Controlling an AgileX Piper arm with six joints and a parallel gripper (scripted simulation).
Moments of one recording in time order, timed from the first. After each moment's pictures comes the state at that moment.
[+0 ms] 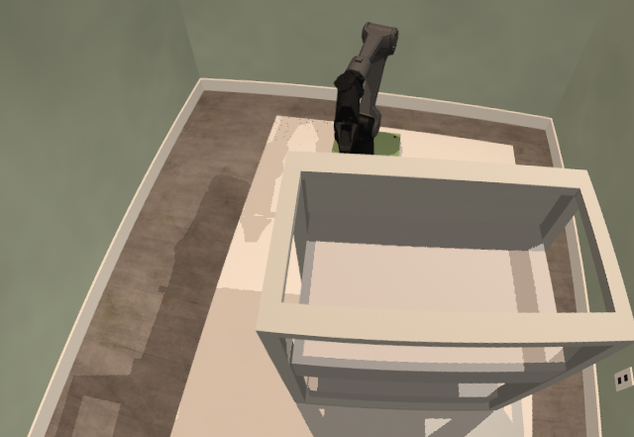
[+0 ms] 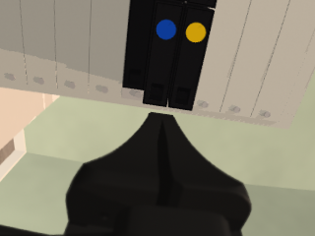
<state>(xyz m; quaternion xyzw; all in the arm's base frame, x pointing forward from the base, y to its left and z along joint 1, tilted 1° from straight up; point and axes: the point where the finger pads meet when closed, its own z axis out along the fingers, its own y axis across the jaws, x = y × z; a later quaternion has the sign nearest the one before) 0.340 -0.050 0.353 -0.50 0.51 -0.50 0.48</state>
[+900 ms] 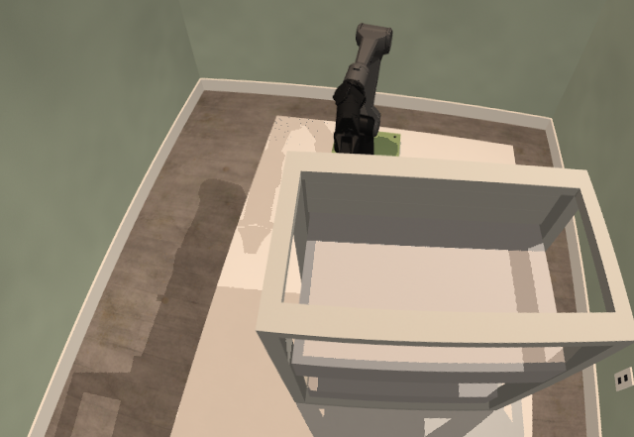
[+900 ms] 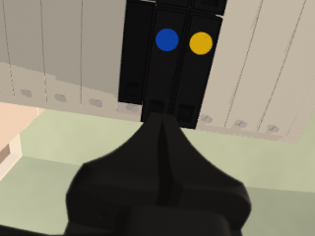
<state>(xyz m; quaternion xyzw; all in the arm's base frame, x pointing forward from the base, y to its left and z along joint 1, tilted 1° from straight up) 0.374 -0.048 0.349 -0.50 0.51 -0.50 0.49</state>
